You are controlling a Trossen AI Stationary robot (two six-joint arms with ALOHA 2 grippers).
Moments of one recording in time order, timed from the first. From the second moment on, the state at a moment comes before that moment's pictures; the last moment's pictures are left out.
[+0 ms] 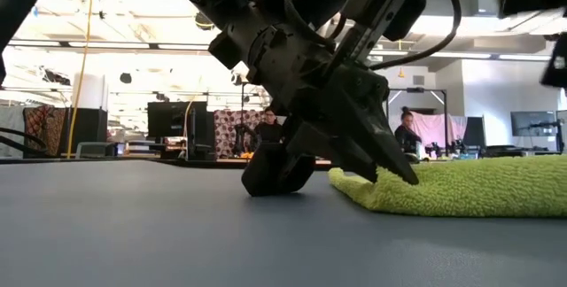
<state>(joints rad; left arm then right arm) -0.20 2.22 1.40 -0.04 0.38 -1.11 0.72 1.32 0.73 -0.32 0.17 1.16</state>
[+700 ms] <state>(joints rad) -0.17 2.22 1.40 -0.05 0.42 -1.14 0.92 1.56 0.73 -0.08 0.46 0.46</state>
